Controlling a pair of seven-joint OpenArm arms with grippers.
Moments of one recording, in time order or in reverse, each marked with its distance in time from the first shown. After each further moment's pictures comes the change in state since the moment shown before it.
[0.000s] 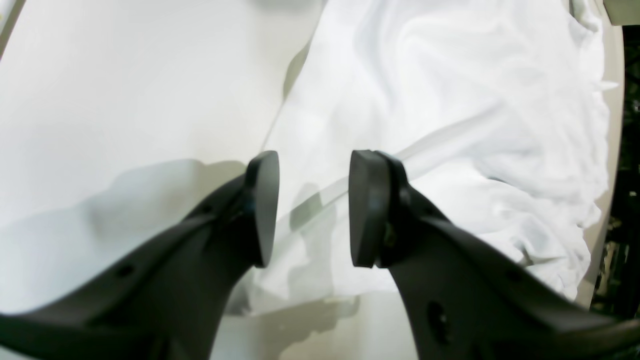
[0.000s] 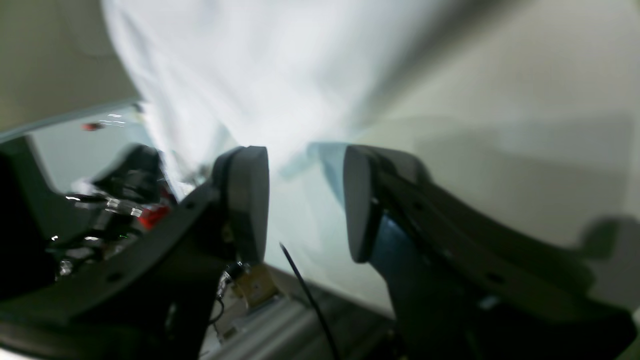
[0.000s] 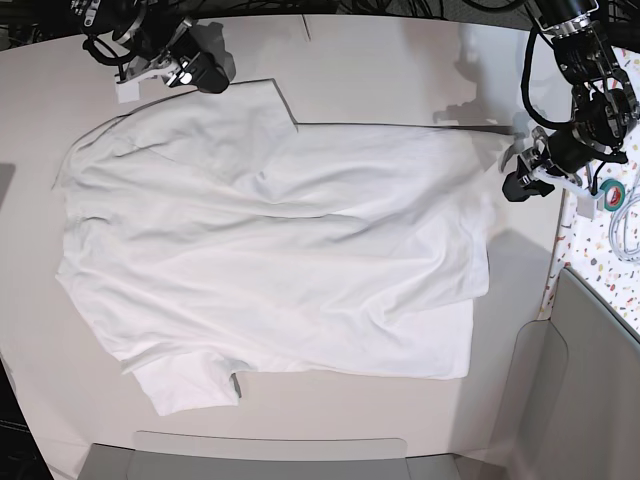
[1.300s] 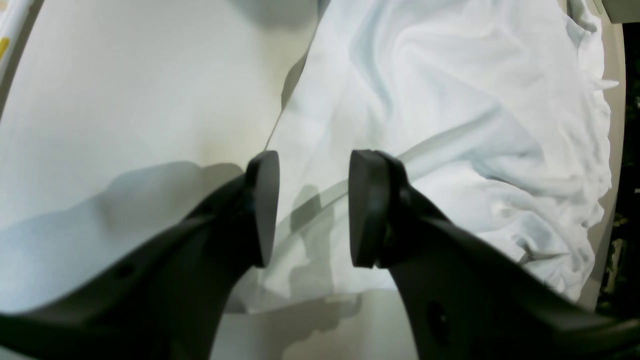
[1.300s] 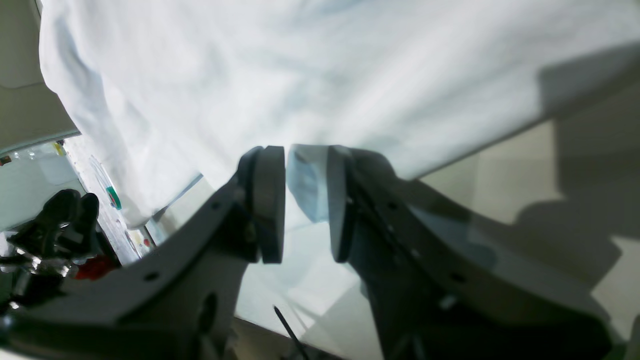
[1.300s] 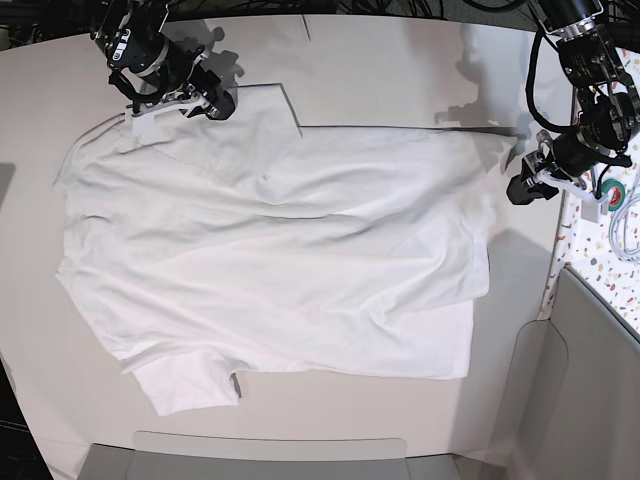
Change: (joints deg) left arm -0.3 -1.4 0.0 -0.1 -0.2 0.0 0.3; right arm 6.6 -3.1 -6.2 5.6 -19.8 -7.4 2.3
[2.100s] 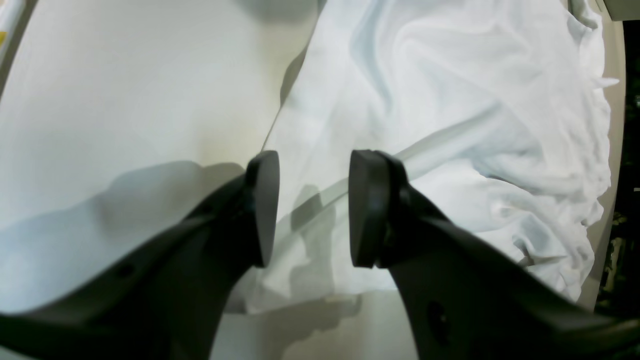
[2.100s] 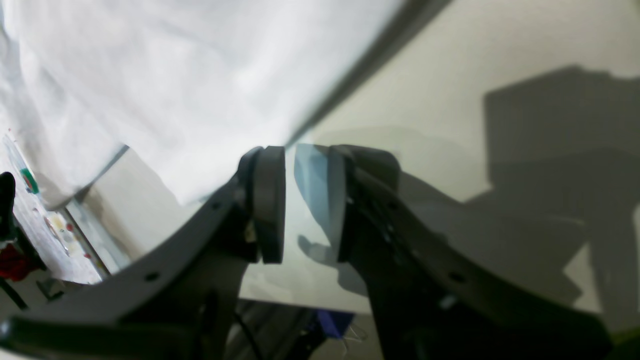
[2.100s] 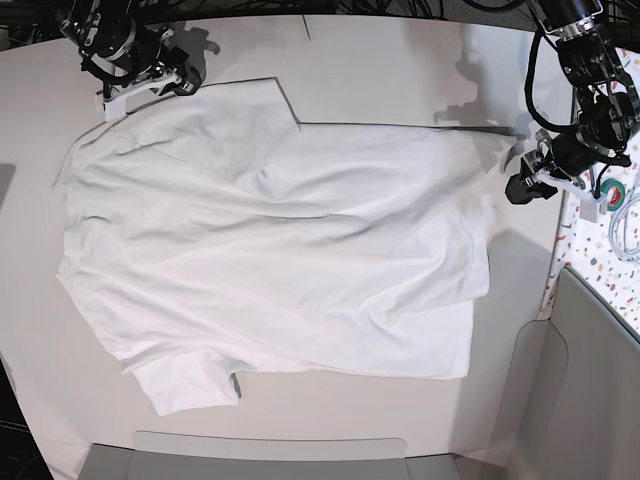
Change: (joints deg) left arm 0.2 0.0 0.0 0.0 0.0 0.0 0.0; right arm -4.6 8.5 0.4 3.6 1.7 -0.4 -0.6
